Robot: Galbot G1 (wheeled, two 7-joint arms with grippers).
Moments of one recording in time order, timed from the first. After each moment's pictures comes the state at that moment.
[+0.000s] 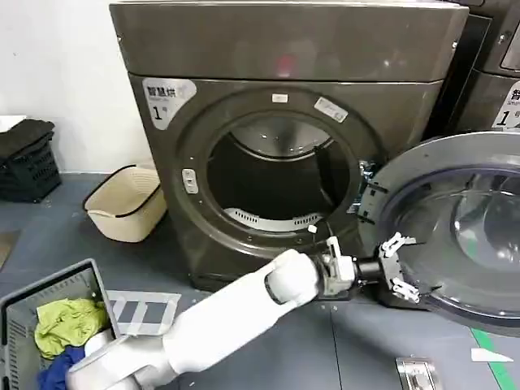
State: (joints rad) left arm 0.30 -1.38 0.55 -1.55 -0.24 0.00 0.45; right arm -1.80 1.49 2.33 1.53 0.05 0.13 0.29
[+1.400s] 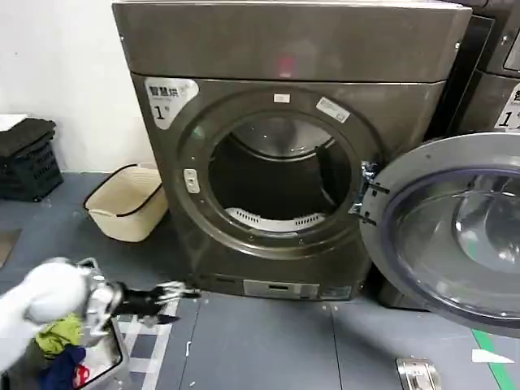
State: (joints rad) left arm 0.84 -0.31 -0.07 -1.85 0.55 -0.73 0.63; right arm -1.72 1.28 2.09 1.45 0.11 0.11 0.17
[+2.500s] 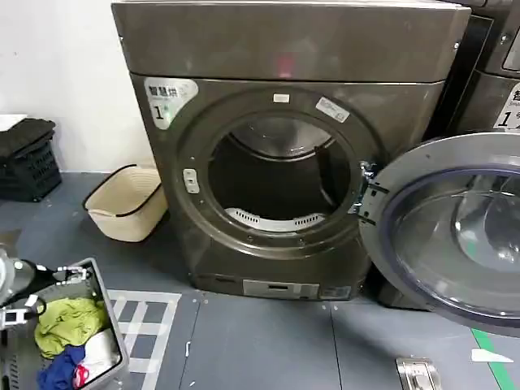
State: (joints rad) left arm 1.27 -0.20 -0.64 -1.79 1.41 -0.83 0.48; right arm -1.68 1.31 1.99 1.49 0.27 0.17 0.14
